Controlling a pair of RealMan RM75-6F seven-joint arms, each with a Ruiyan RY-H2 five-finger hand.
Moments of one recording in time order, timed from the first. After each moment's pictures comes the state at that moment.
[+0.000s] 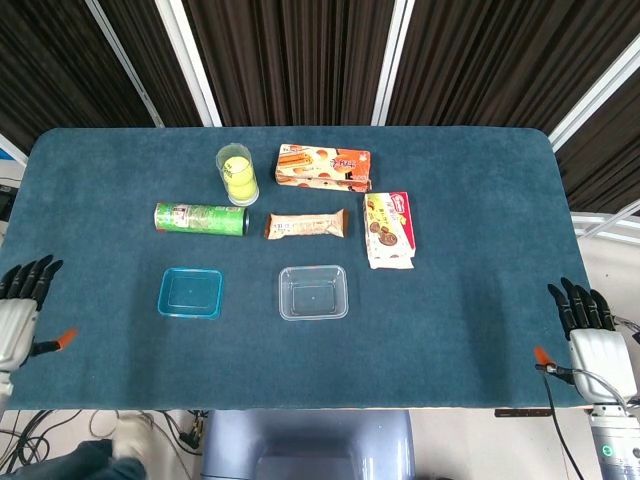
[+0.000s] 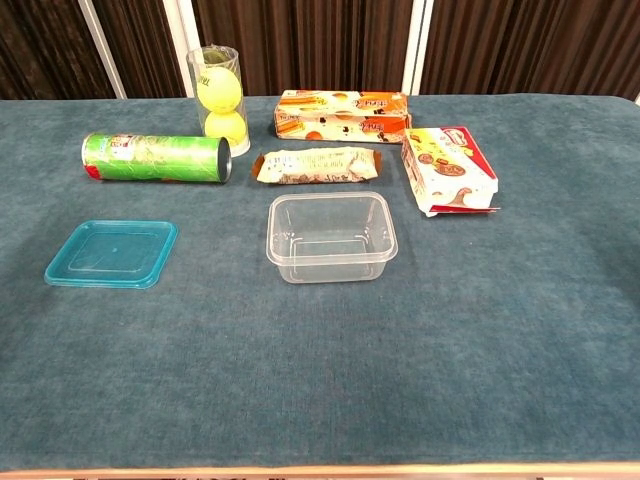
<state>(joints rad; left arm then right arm) -0.19 -1.06 -0.08 -1.66 1.38 1.29 0.09 0.07 -1.15 0.08 -1.61 -1.50 1.50 -0.07</state>
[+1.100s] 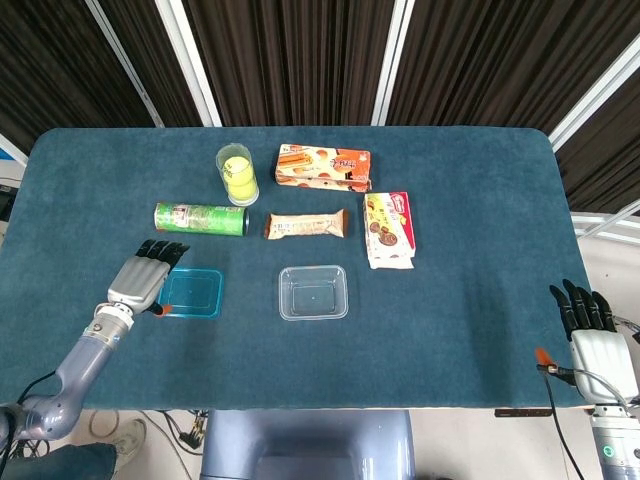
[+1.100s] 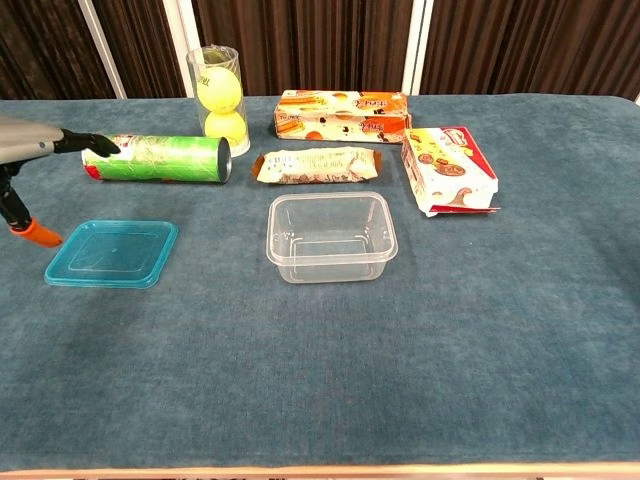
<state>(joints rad) -0.64 -1.27 -0.11 -1.60 0.98 0.86 0.46 0.07 -1.14 0.08 -1.62 -1.48 1.49 -0.08</state>
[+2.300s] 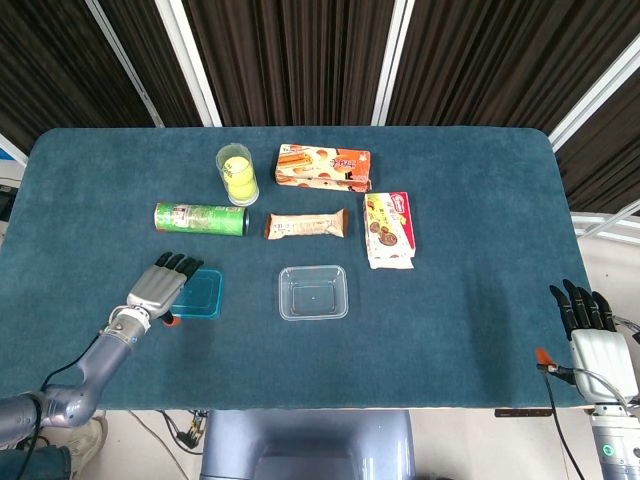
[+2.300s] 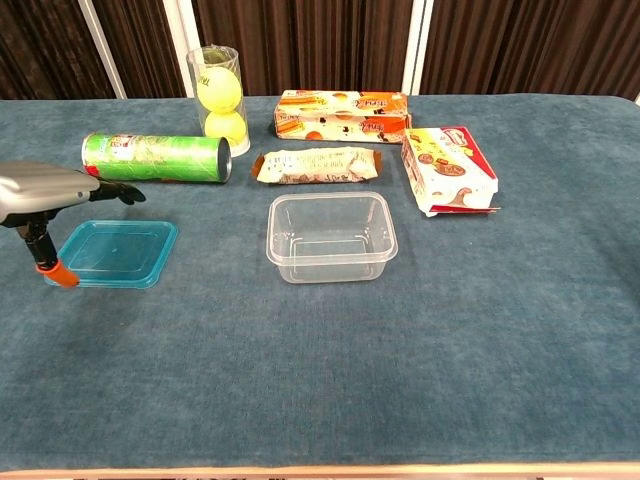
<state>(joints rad) -0.73 -1.37 -0.02 -1.46 0.95 0.77 0.46 0.07 -1.14 0.08 -1.62 -1.47 1.48 -0.08</state>
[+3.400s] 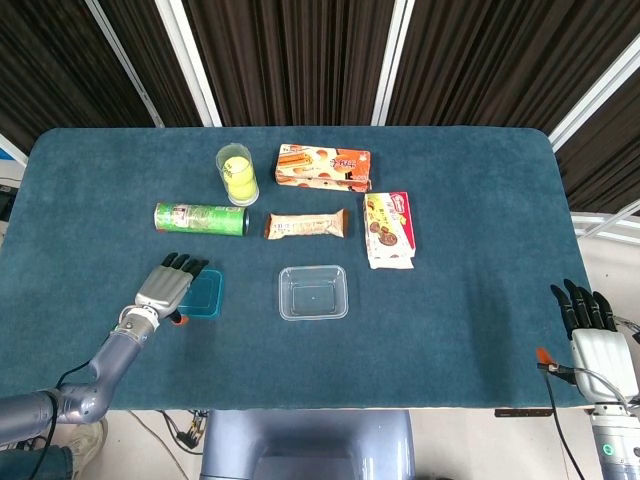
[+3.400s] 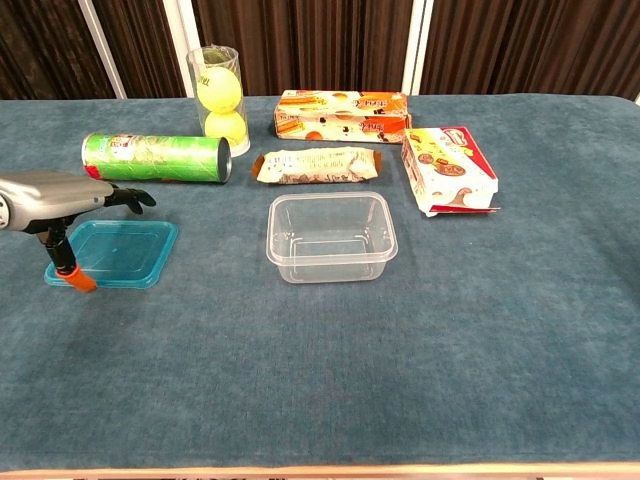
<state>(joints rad) -0.75 -1.44 -0.01 -1.42 0.88 0.80 0.47 0.07 -1.14 0.08 -1.63 -1.46 1.48 -0.08</state>
